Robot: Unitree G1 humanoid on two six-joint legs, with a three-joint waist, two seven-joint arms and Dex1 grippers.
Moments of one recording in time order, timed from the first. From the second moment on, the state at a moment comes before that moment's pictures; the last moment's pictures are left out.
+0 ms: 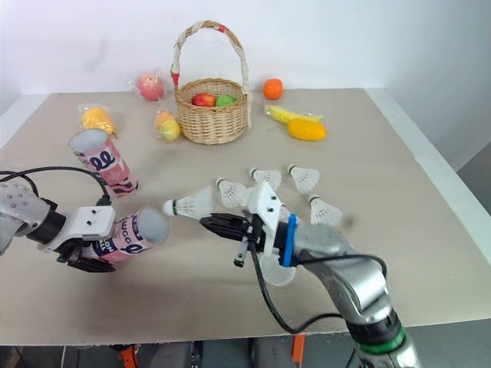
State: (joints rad) left arm -0.42 1.19 -0.24 -0.13 -0.11 0.43 -1.47; right arm -0.42 -0.46 0.26 -0.49 0.53 0.60 0.80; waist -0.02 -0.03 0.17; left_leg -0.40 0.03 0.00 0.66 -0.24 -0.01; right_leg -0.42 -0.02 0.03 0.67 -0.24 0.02
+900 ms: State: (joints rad) left arm -0.48 1.12 -0.25 -0.08 -0.07 0.41 -1.49; right arm -0.30 -0.27 0.25 -0.48 0.26 0.72 0.39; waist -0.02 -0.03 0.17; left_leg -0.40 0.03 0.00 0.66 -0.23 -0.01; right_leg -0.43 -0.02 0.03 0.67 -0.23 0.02
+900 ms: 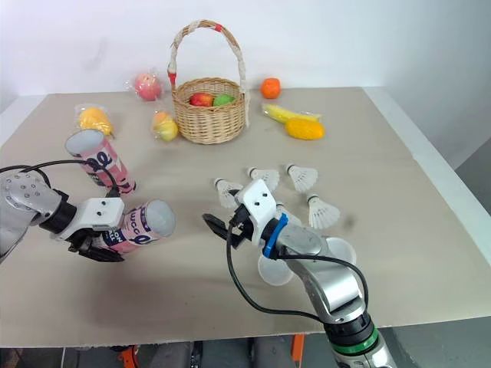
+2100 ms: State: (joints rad) left arm -0.42 1.11 -0.20 -0.14 -0.09 0.47 -1.45; right arm -0.56 -0.19 0.21 -0.40 0.39 0.71 0.59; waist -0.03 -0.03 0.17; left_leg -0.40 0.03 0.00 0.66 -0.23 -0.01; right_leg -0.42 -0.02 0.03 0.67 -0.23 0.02
